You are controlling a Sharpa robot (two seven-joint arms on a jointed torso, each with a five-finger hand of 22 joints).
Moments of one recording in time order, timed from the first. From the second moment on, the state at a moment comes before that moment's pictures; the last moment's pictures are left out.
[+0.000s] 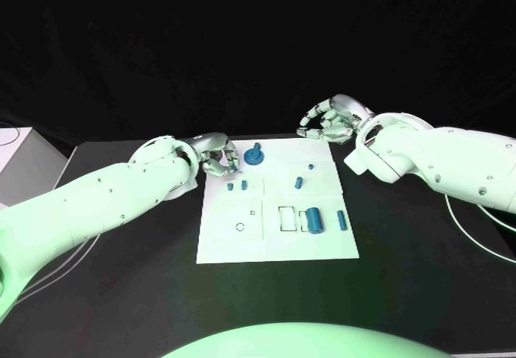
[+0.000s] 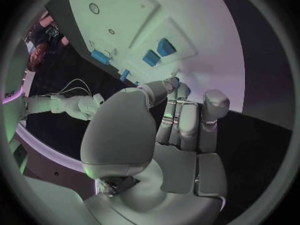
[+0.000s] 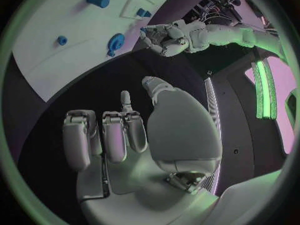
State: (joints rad) left arm 1.15 -0.52 0.06 1.03 -1.44 -0.13 0.10; left_hand 1.40 -0.18 0.74 -0.06 0.05 0.97 0.15 0.30 0.45 1.02 0.08 0.44 0.17 1.37 0.00 1.40 1.04 0.13 1.25 0.11 1.18 1.06; right arm 1.35 -0.77 -0.13 1.35 -0.85 -0.40 0.00; right_hand 1.26 -0.22 0.28 0.28 0.41 0.82 0.15 0.30 0.57 1.46 0.06 1.50 1.31 1.46 -0.02 1.52 1.31 0.01 1.47 0.07 1.50 1.31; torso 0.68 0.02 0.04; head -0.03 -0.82
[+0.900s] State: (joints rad) left arm 1.14 -0.48 0.06 0.98 -1.44 -0.13 0.10; left_hand 1.40 -0.18 0.74 -0.06 0.05 0.97 0.15 0.30 0.45 1.02 0.08 0.44 0.17 1.37 0.01 1.40 1.04 0.13 1.25 0.11 1.18 1.06; right arm 1.35 -0.77 -0.13 1.35 -0.85 -0.40 0.00; right_hand 1.26 -0.22 0.28 0.28 0.41 0.82 0.15 0.31 0.56 1.46 0.06 1.50 1.31 1.46 -0.02 1.52 1.31 0.01 1.47 0.07 1.50 1.31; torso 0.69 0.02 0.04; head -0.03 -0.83
